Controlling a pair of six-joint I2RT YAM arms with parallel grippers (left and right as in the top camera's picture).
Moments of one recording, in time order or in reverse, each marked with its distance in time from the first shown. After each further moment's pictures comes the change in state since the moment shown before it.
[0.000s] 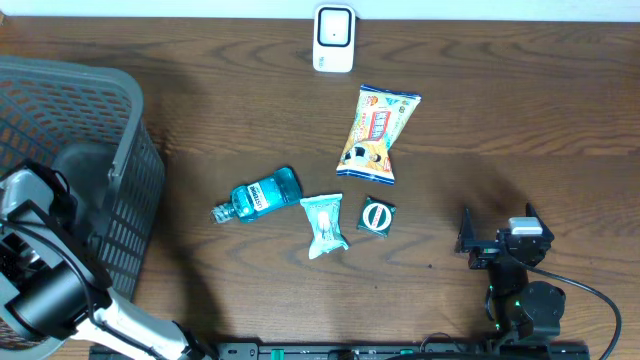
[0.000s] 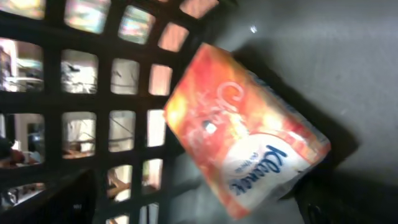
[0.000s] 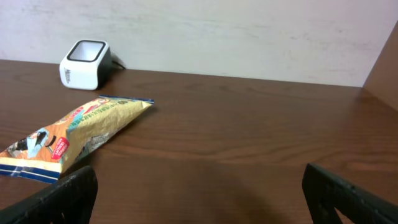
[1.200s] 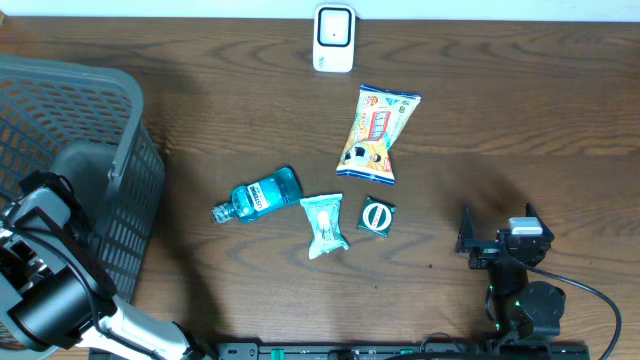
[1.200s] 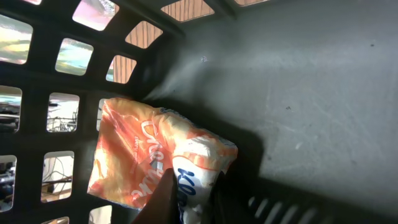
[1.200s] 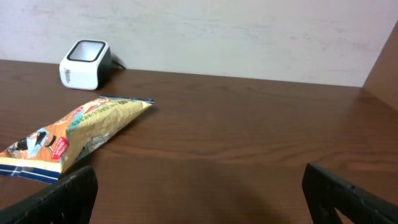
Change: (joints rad) left arm 0.000 -0.052 -0.190 0.365 -0.042 0.156; right arm 0.000 0.000 0.000 0.000 0.000 0.000
